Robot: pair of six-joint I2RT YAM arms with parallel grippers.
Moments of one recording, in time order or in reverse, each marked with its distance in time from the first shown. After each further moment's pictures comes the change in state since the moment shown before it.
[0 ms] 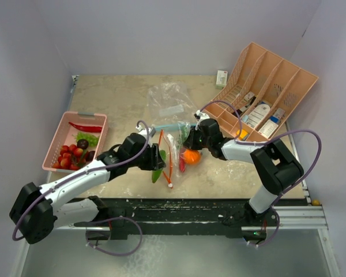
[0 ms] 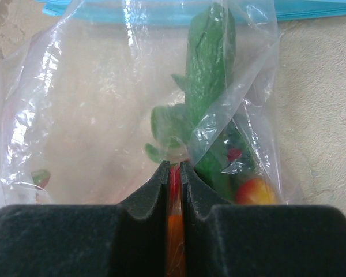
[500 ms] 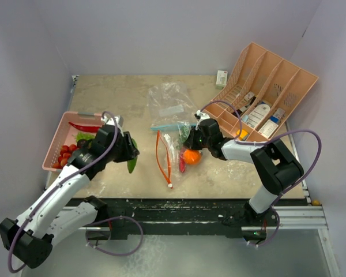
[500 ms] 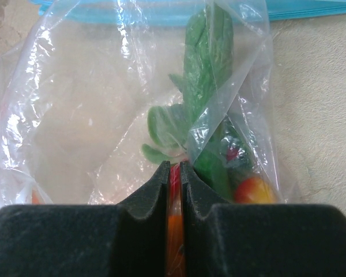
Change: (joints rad) left arm 0.212 -0.239 0.145 -0.454 -0.113 0.027; right arm 0.000 0.000 0.000 -0.005 0.011 0.005
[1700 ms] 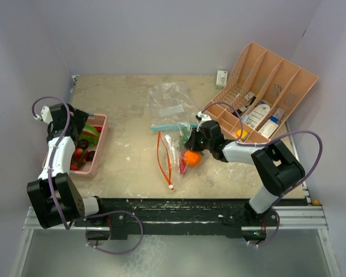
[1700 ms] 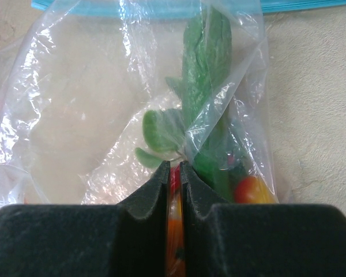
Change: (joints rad) left arm 0.832 0.391 0.083 0.436 -0.113 -0.240; right arm -0.004 -0.015 -0.039 0.031 0.004 -0.019
